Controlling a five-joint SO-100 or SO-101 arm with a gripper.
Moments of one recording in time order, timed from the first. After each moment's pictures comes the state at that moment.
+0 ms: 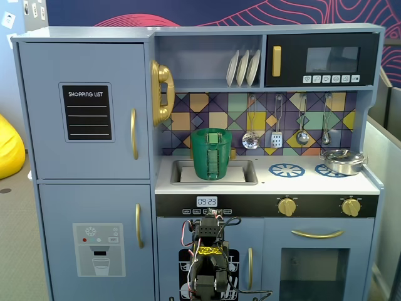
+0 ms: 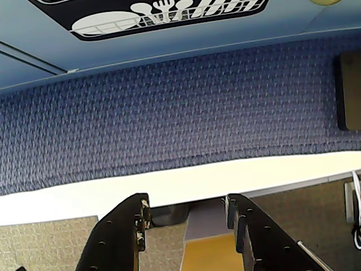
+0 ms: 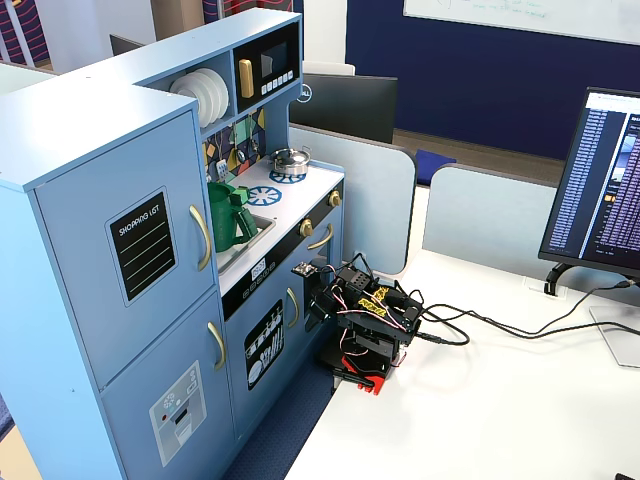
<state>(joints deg) 2.0 182.8 170.9 77.7 -88.8</state>
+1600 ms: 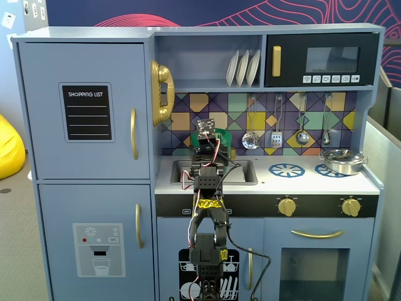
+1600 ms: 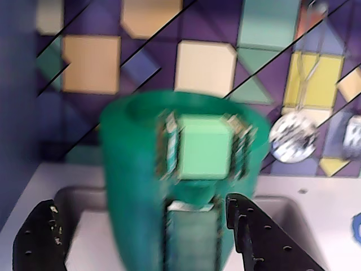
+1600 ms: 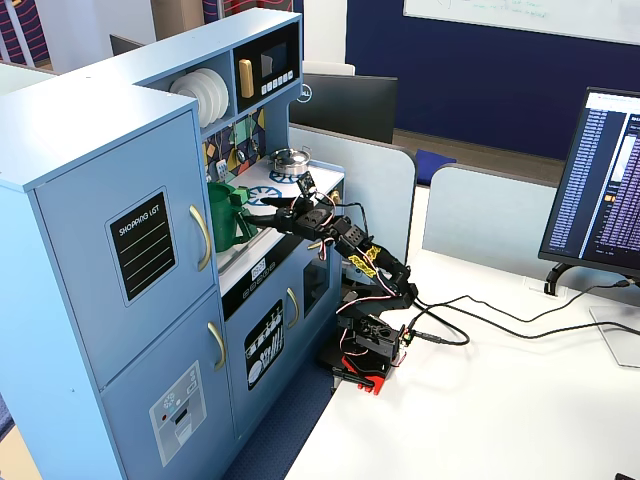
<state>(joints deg) 2.5 146.1 117.2 21.9 -98.3</state>
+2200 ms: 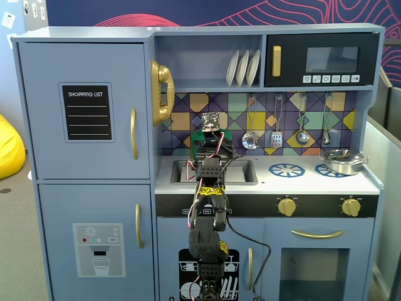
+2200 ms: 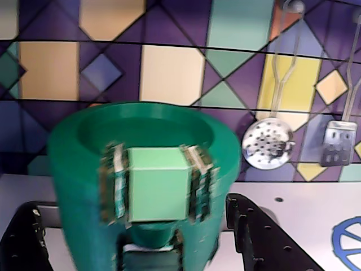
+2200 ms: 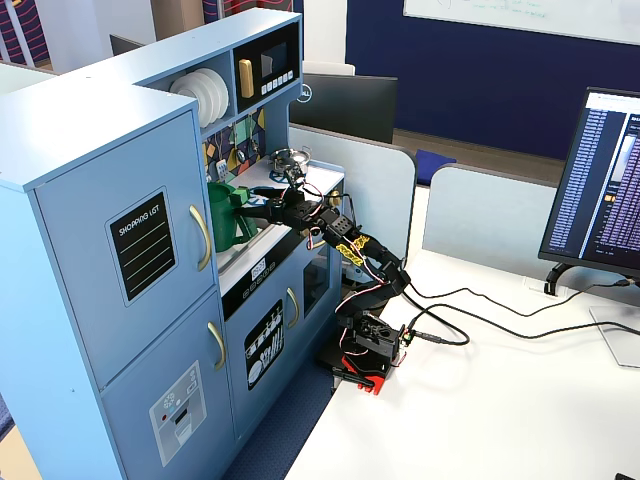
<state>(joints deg) 5.2 135.1 108.5 19.1 -98.8</state>
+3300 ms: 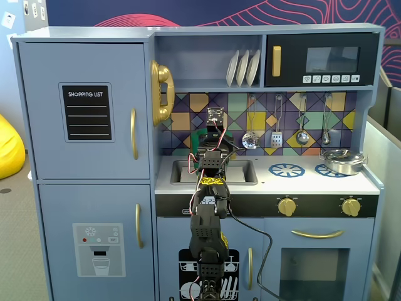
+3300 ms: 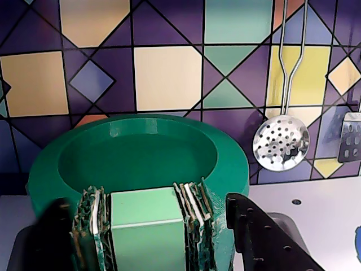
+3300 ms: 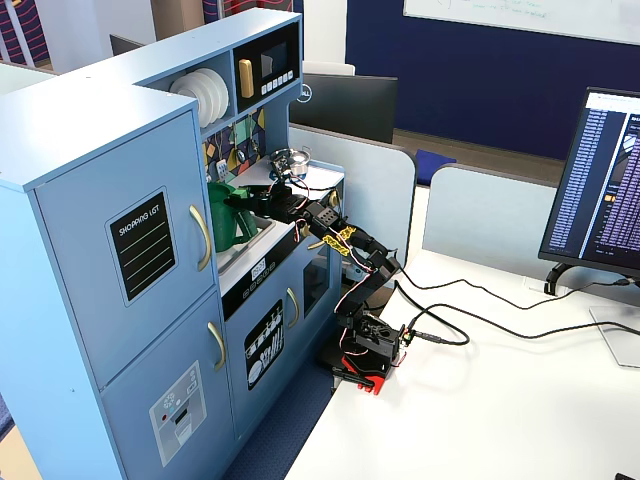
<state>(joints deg) 5.0 123.0 99.5 17.6 -93.9</state>
